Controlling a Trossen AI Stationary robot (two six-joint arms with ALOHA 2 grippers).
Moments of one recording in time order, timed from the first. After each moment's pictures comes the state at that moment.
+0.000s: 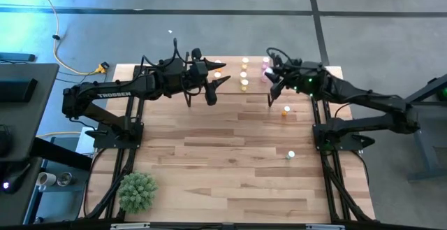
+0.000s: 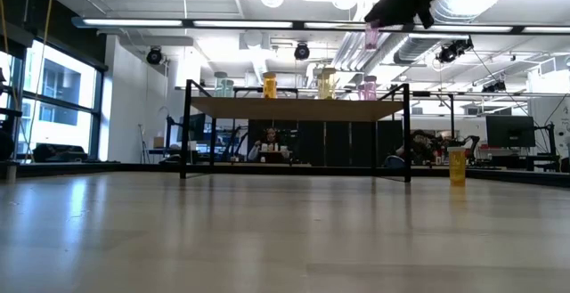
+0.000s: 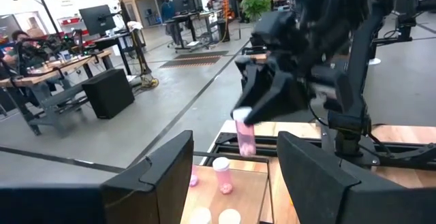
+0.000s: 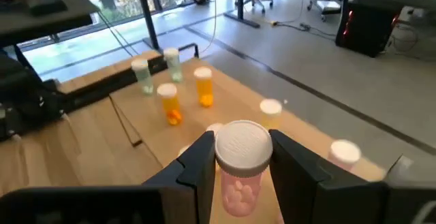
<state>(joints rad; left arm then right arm) 0.31 1.35 1.22 0.07 -0.19 0.19 -0.34 0.98 0.92 -0.25 0.28 0.16</state>
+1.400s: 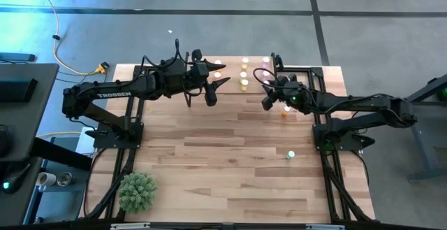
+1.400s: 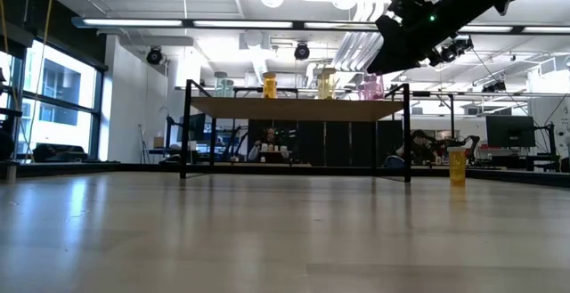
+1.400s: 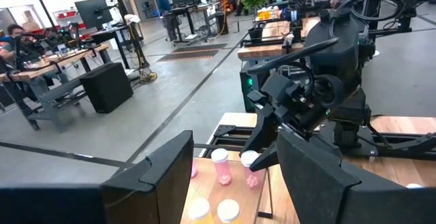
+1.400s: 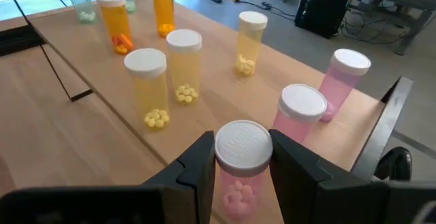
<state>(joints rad) 0.31 1.36 1.22 0.04 -0.19 0.19 -0.24 1.06 0.65 -0.04 0.52 0.18</state>
